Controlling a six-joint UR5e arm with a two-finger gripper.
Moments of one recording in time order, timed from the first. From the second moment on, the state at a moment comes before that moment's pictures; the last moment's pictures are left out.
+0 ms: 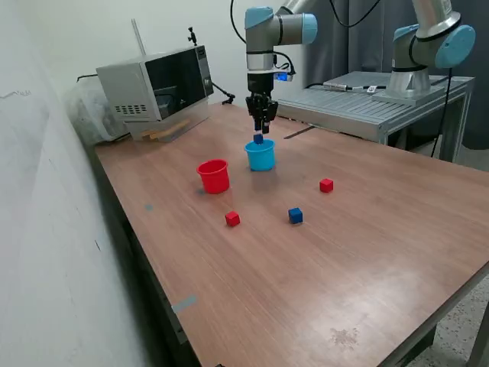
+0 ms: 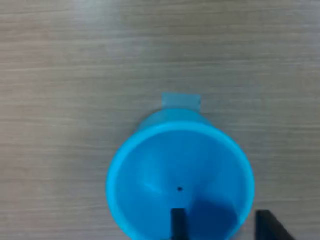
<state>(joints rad) -0.33 -1.14 1.81 -2.38 -1.55 2.84</state>
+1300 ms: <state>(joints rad) -0.01 -1.31 1.79 -2.24 -1.56 3.04</state>
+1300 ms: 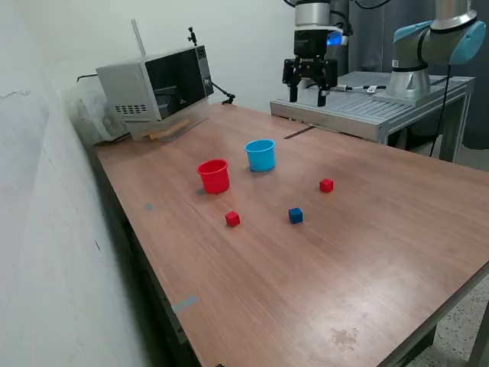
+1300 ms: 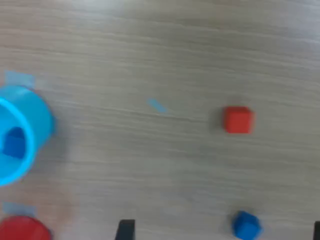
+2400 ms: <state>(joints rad) 0.18 -0.89 1.34 -2.20 -1.59 3.51</state>
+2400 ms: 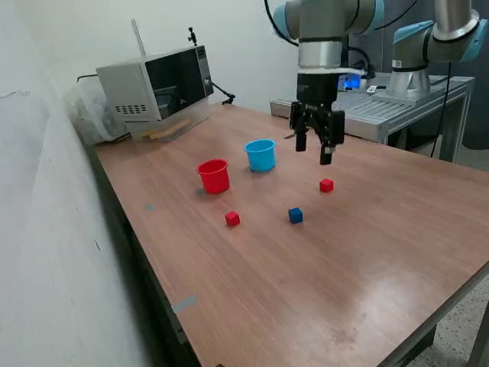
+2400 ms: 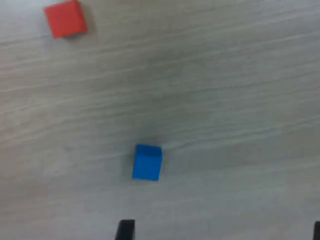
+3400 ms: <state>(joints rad) 0.14 -0.69 1.31 -2.30 -1.60 3.48</state>
